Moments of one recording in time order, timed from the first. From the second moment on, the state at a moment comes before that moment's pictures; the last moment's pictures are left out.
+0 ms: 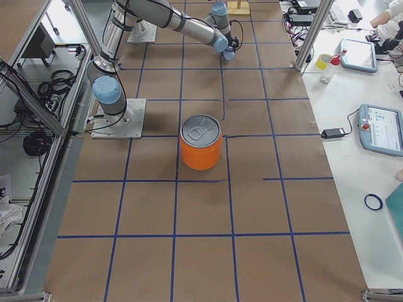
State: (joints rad) left arm -1.69 -1.55 -1.61 -1.52 1.58 -0.14; right arm 2.06 -0.90 1.55 -2.53 -1.58 -1.07
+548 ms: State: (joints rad) left arm -1.69 -1.55 -1.61 -1.52 1.58 -0.14; right arm 2.06 -0.90 1.55 -2.53 -1.56 -1.06
